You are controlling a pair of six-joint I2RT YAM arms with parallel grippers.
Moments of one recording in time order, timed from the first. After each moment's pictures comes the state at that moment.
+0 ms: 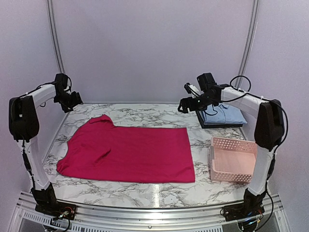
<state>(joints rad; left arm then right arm) 0.06 1.98 1.71 -0.66 0.14 -0.42 0.38 1.92 1.67 -0.58 -0.18 0.06</state>
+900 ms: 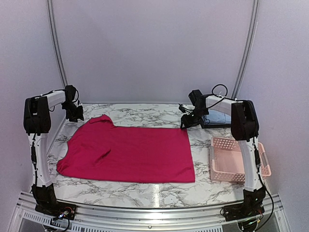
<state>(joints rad) 0.07 2.31 1.93 -0.81 0.06 -0.16 0.32 2.39 1.99 -0.79 -0.23 -0.09</state>
